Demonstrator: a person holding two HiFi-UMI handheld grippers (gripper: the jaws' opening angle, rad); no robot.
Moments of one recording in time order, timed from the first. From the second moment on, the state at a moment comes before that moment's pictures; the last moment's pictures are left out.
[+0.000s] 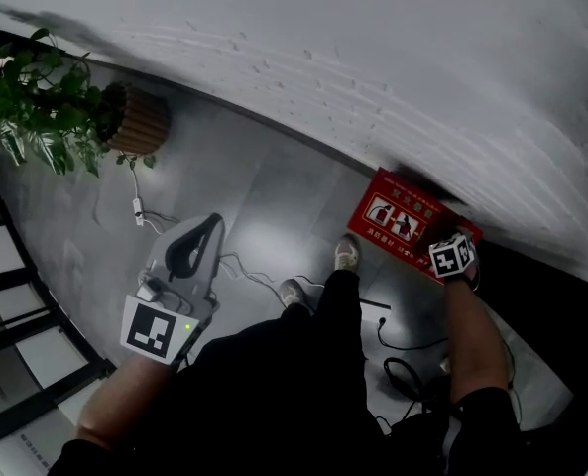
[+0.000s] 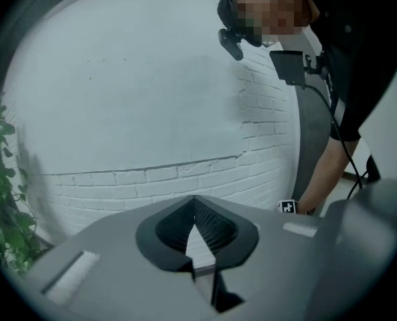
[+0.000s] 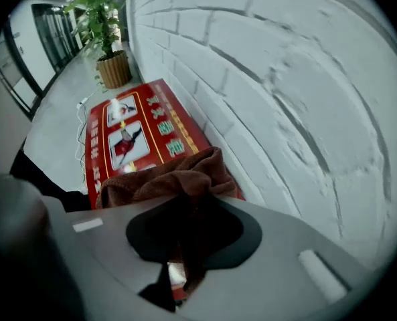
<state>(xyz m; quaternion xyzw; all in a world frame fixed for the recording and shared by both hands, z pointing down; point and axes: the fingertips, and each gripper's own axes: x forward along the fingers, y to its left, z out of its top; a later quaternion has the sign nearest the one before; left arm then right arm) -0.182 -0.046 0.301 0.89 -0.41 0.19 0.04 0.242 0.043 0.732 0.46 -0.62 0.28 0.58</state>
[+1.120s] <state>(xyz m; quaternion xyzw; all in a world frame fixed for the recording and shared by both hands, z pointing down) -0.176 -0.048 0.294 0.89 -0.41 0.18 0.05 0.129 0.054 0.730 0.36 -0.72 0.24 0.54</state>
